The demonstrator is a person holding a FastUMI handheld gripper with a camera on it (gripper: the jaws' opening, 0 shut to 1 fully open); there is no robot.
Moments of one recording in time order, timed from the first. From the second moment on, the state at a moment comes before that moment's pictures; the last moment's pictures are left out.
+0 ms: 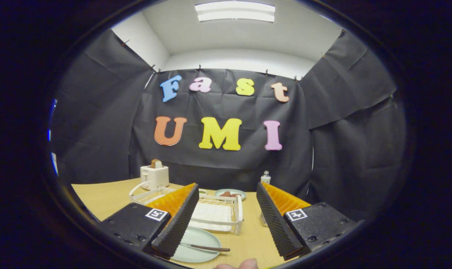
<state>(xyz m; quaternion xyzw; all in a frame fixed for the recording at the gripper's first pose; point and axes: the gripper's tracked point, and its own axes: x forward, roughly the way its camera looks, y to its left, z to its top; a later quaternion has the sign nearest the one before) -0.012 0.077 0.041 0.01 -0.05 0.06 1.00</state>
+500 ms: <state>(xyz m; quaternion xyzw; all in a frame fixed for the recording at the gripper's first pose) -0.021 0.064 0.025 0.02 -0.03 0.05 1.00</state>
